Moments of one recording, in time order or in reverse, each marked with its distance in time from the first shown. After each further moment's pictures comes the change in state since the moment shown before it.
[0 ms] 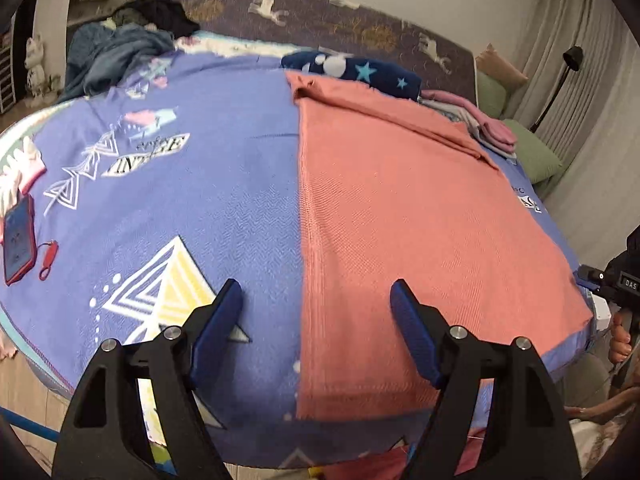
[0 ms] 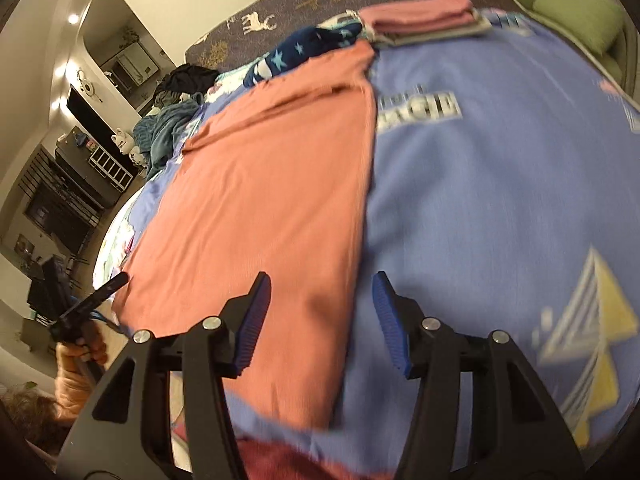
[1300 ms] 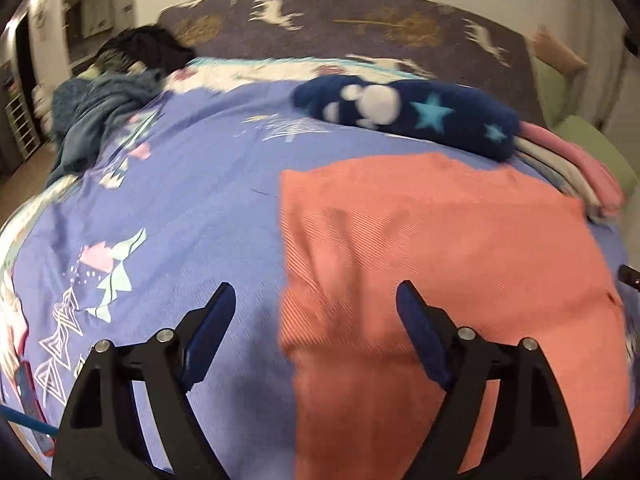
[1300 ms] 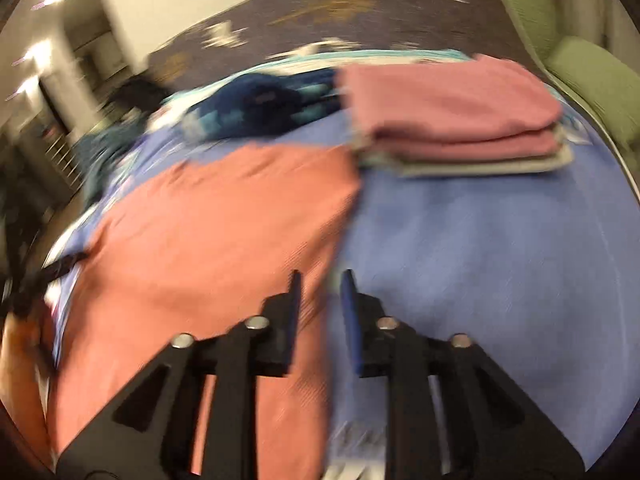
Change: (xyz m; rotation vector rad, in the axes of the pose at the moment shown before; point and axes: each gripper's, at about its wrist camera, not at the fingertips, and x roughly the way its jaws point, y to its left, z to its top) left arm 0.192 -0.024 0.220 0.107 0.049 0.211; right arm 0.148 -0.020 0.224 -0.156 -0.060 -0.172
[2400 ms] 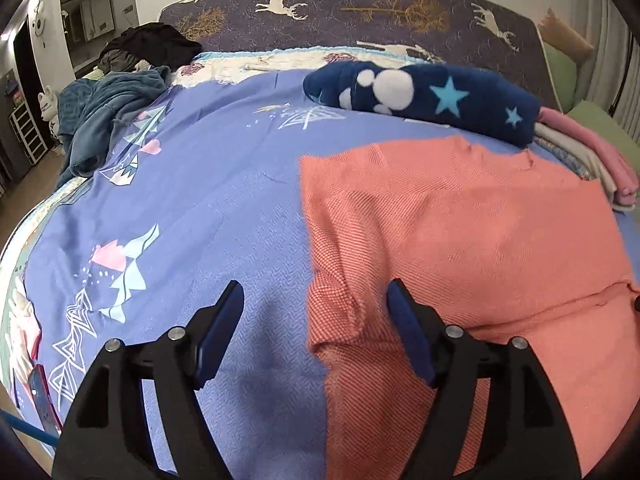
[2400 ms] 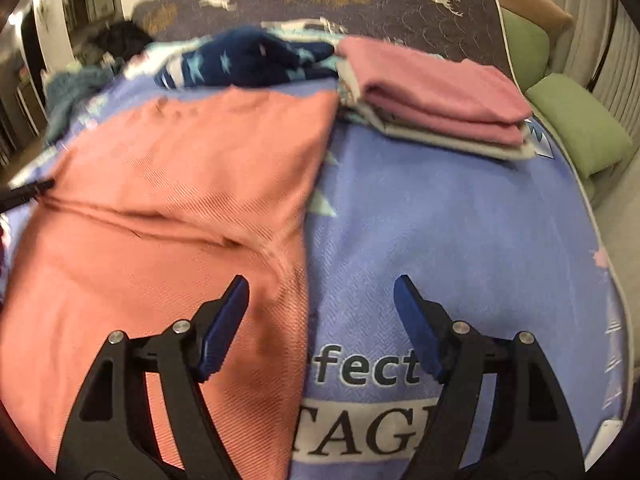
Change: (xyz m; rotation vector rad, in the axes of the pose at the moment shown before) left arm 0.013 0.012 0.006 -0.013 0.027 0.041; right arm -0.007 0.022 -0.026 -0.092 0.041 -0.204
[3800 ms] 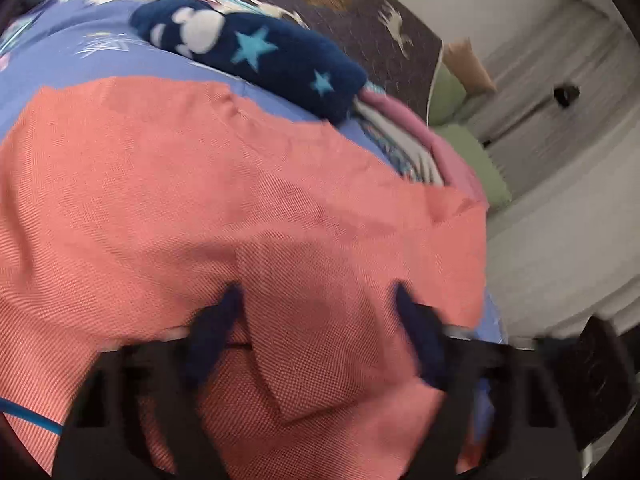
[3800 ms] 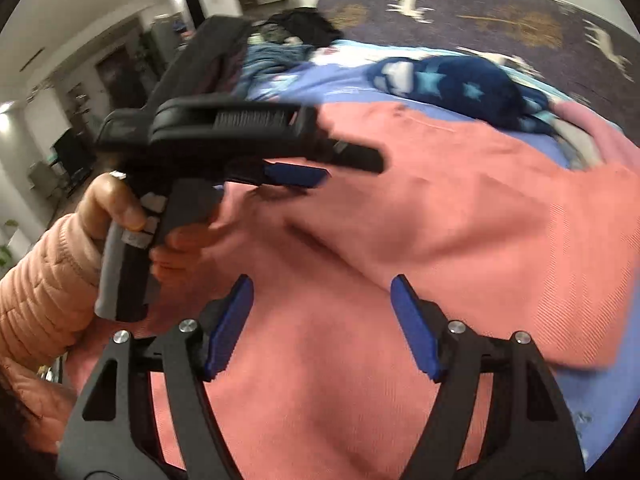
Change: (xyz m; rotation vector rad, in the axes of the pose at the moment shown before) left arm 0.022 -0.133 0.002 -0.152 0.161 -0.618; right arm -0.016 0.099 -0.003 -0.310 -0.020 0.515
